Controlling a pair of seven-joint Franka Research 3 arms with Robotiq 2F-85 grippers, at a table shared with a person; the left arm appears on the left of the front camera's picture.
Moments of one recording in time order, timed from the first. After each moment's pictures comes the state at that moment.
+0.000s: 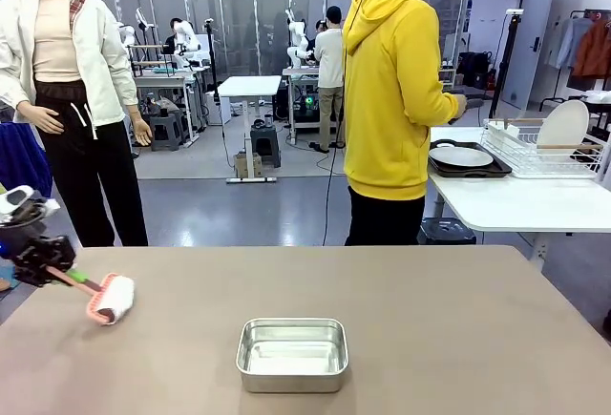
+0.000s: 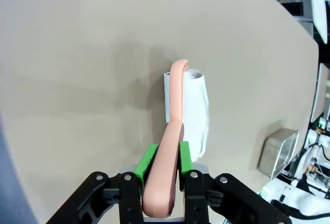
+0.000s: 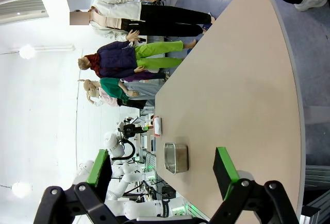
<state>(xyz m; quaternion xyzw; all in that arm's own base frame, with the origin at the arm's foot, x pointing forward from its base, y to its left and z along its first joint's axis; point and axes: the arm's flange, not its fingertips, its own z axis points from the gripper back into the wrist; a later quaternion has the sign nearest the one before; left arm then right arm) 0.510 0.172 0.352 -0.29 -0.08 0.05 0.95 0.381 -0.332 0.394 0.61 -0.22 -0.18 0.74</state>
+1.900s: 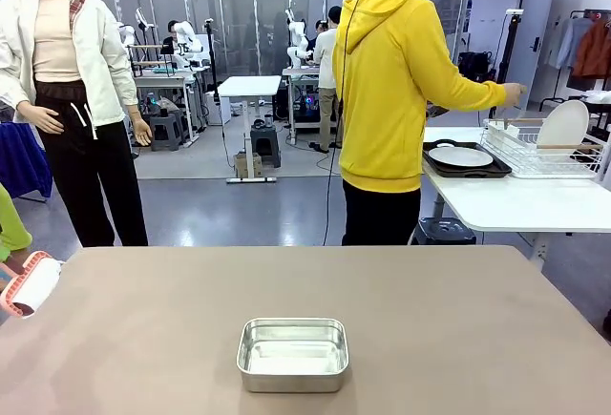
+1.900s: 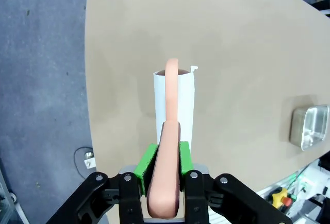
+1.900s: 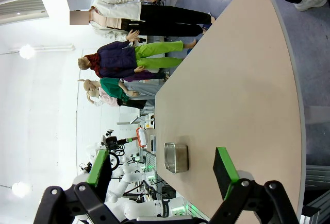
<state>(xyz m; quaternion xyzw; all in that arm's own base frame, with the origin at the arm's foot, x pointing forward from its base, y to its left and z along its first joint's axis) 0.419 0.185 0.474 -0.15 -0.14 0.01 0.98 0.381 -0.331 0.394 0.61 -0.22 -0.18 0.74</state>
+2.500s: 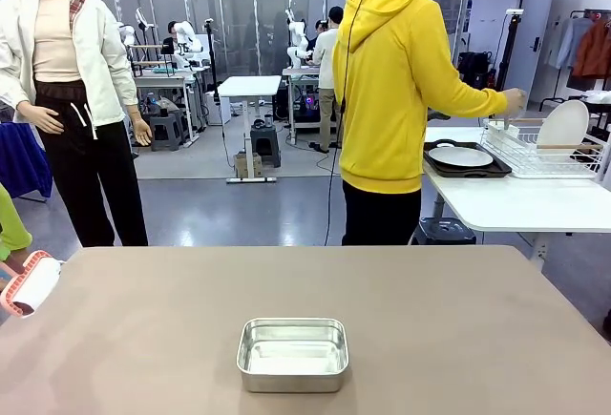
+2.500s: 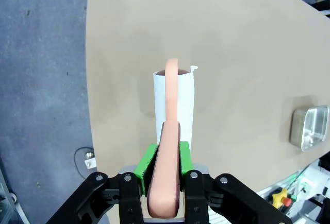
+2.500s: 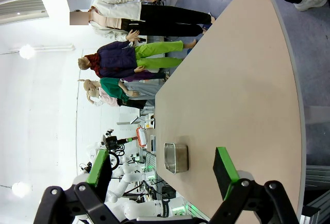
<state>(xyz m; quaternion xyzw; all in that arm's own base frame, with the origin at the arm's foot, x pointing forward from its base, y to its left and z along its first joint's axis) 0.421 0.186 0.475 -0.15 -0.14 0.01 0.98 0.381 -0.331 0.394 0.61 -0.22 -0.18 0.74</state>
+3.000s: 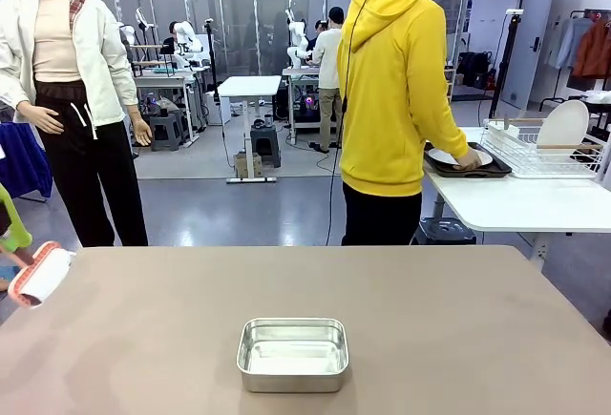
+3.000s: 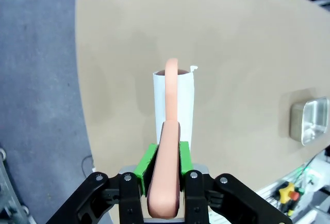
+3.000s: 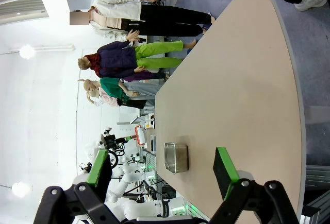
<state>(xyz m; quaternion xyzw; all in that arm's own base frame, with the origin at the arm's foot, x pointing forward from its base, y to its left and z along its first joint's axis) 0.433 0.169 0.490 -0.15 -0.15 -0.04 0.98 0.381 -0.331 0.394 0.61 -0.22 -0.18 0.74</state>
